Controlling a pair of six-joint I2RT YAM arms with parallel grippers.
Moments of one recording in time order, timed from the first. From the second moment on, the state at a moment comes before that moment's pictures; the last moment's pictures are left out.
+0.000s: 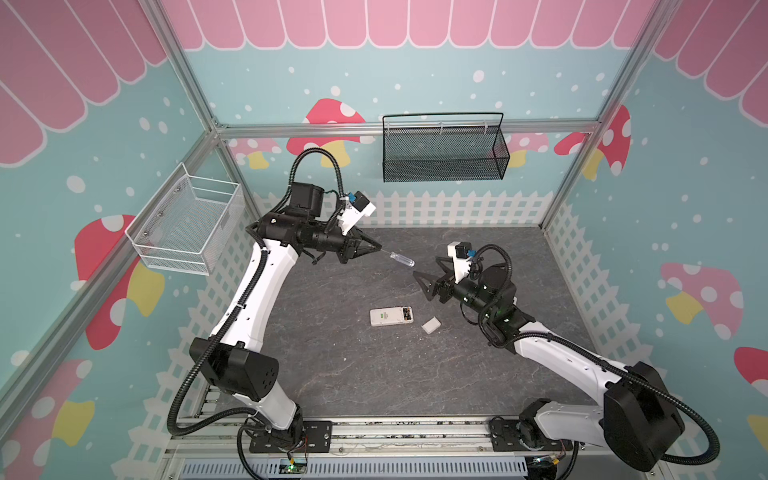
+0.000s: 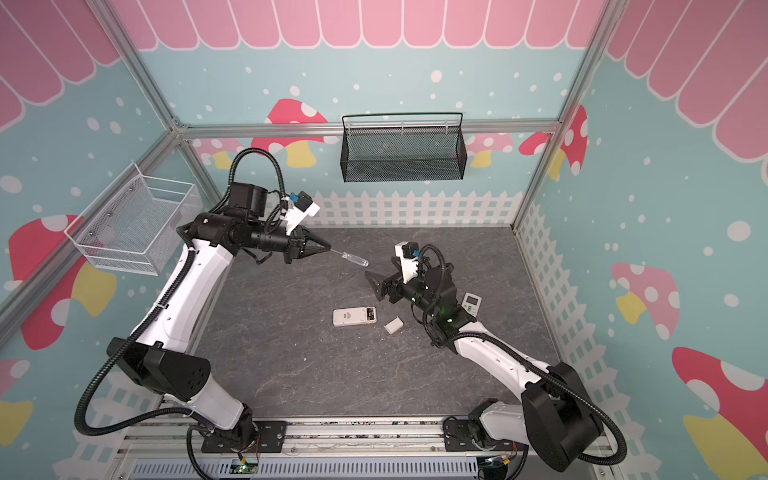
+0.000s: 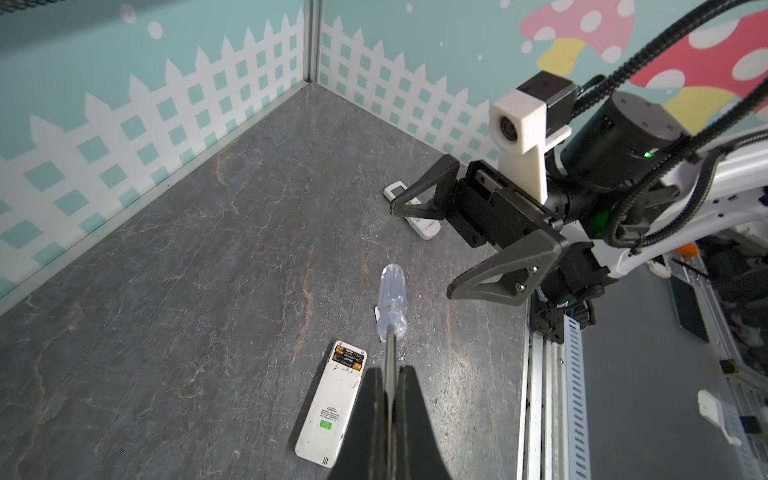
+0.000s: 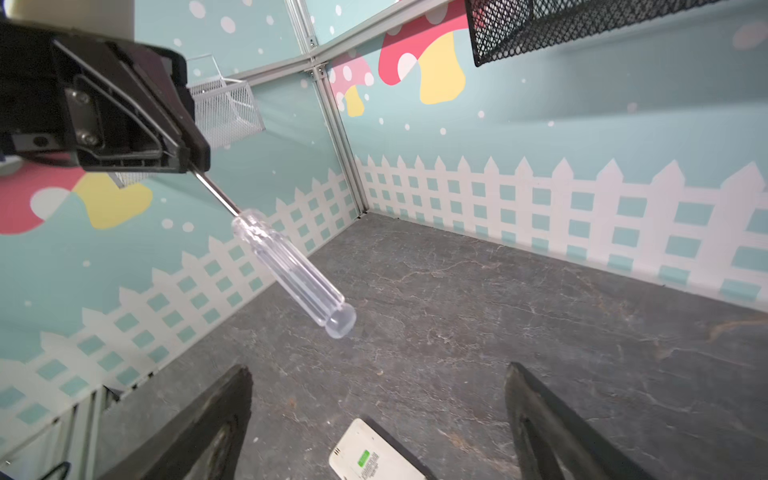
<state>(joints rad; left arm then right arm) -0.19 1.63 1.86 -1.05 0.95 0.37 0.55 1.29 0.76 0.50 -0.28 0.32</state>
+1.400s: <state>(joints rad) -0.17 1.52 1.07 0.49 1.21 -0.84 0.46 1.73 1.06 0.96 -0.84 0.88</state>
